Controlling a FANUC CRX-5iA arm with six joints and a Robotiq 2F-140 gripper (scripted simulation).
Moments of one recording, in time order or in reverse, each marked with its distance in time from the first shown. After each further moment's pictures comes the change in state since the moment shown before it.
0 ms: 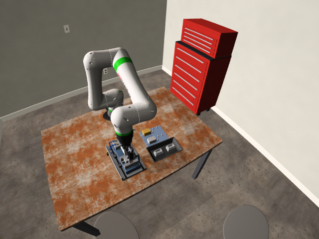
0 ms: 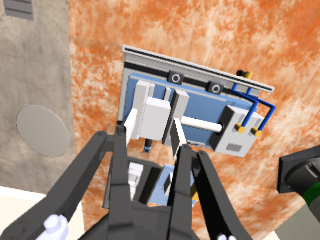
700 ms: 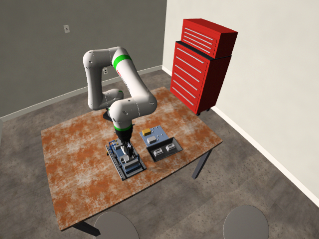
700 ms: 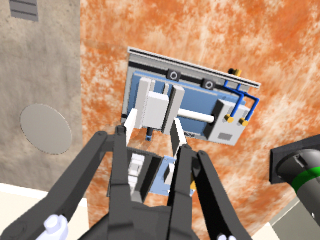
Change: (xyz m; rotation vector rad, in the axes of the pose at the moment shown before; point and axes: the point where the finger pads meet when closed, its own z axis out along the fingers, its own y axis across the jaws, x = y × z) arm 0.000 0.000 -0.040 0.000 0.000 0.000
